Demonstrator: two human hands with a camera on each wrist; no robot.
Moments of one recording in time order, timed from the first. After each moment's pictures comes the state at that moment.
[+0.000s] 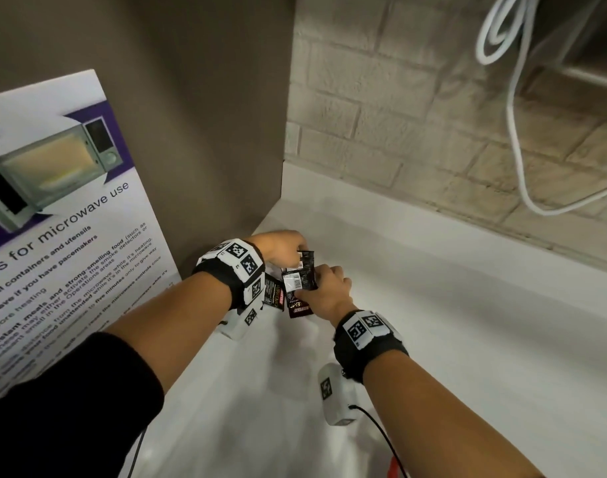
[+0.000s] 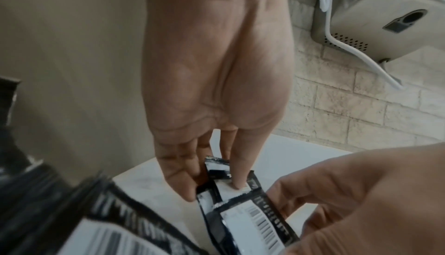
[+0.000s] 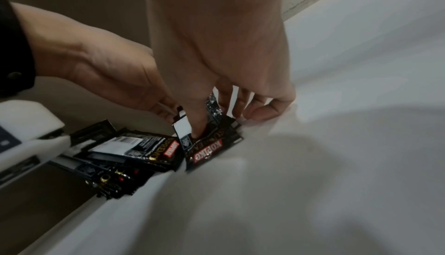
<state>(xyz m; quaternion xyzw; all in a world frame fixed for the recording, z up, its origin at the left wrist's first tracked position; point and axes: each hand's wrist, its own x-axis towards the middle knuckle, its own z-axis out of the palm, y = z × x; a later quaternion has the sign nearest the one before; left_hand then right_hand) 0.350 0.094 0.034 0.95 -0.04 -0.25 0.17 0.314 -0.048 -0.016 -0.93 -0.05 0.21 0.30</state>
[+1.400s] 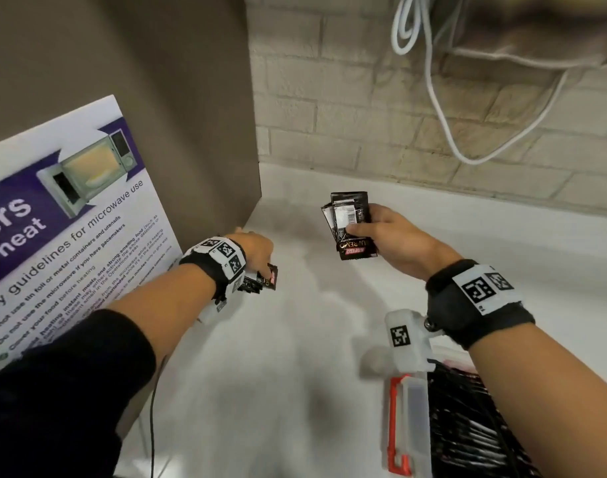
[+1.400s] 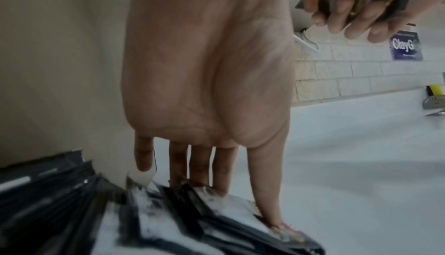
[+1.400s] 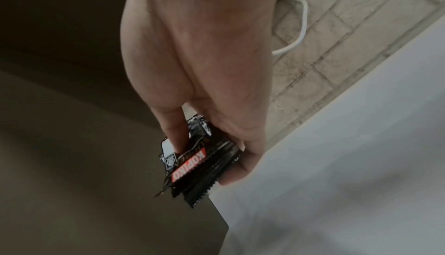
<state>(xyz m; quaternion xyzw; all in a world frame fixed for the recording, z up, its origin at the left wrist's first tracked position) 0.304 0.108 0.041 0.95 -0.07 -0.29 -0.08 0.260 -0.136 0.118 -0.75 -0.04 0.19 0.63</state>
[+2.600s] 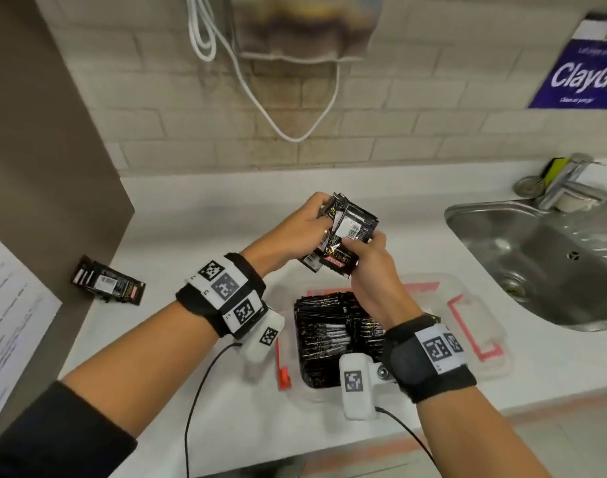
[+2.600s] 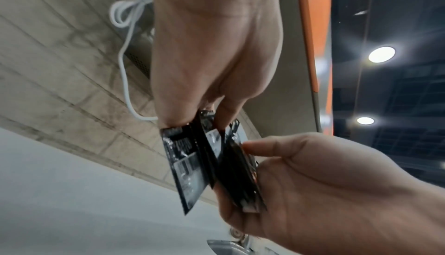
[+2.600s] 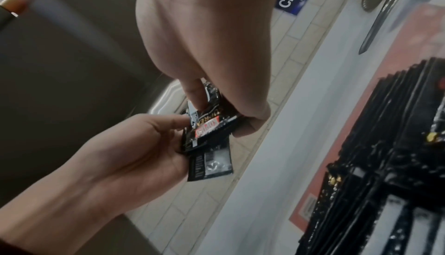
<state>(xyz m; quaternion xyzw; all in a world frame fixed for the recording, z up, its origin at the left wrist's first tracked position) 0.170 -0.156 0.133 0.77 -0.23 -0.19 0.56 0.096 -0.271 0.102 -0.54 0.19 -0.11 0.81</state>
